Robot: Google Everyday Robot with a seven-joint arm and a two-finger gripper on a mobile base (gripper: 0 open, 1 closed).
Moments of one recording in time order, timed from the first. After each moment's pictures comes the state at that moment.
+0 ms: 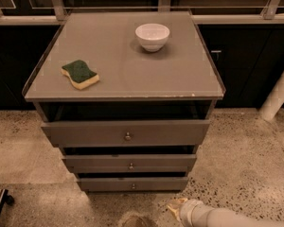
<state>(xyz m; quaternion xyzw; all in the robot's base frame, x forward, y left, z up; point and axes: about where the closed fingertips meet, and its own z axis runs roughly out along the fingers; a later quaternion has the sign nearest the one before) 0.410 -0.137 0.392 -0.29 0.88 0.15 0.33</state>
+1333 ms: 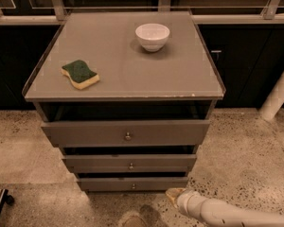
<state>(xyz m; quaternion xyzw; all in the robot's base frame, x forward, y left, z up) 0.472 -0.145 0.347 -0.25 0.88 0.15 0.37</state>
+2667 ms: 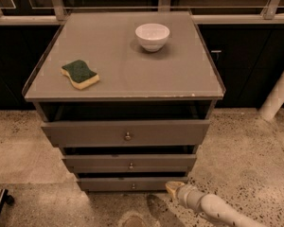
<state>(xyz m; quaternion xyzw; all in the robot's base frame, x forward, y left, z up) 0.535 -0.159 0.267 -0.24 0.86 0.19 0.42</state>
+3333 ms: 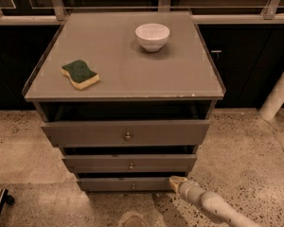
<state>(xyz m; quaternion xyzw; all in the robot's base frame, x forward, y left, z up) 0.575 -0.184 0.242 -0.20 0.86 0.16 0.45</state>
